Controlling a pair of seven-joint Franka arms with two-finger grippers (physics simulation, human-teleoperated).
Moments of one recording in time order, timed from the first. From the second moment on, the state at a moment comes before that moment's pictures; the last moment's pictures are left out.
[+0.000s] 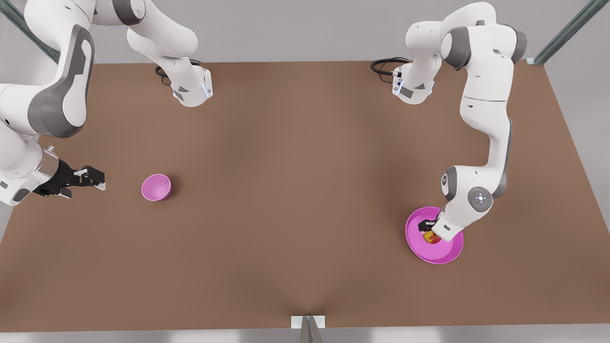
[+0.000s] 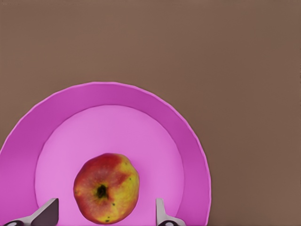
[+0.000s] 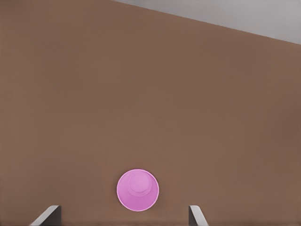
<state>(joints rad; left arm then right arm) -0.06 0.63 0.00 -1.76 -0.01 2.47 -0.07 -0.13 0.26 0.04 -1.34 0.00 1.59 -0.32</state>
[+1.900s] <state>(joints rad) -0.30 1.02 -0.59 -1.08 -1.28 2.34 0.88 -0.07 0.44 0.13 -1.31 0.47 1.67 -0.14</state>
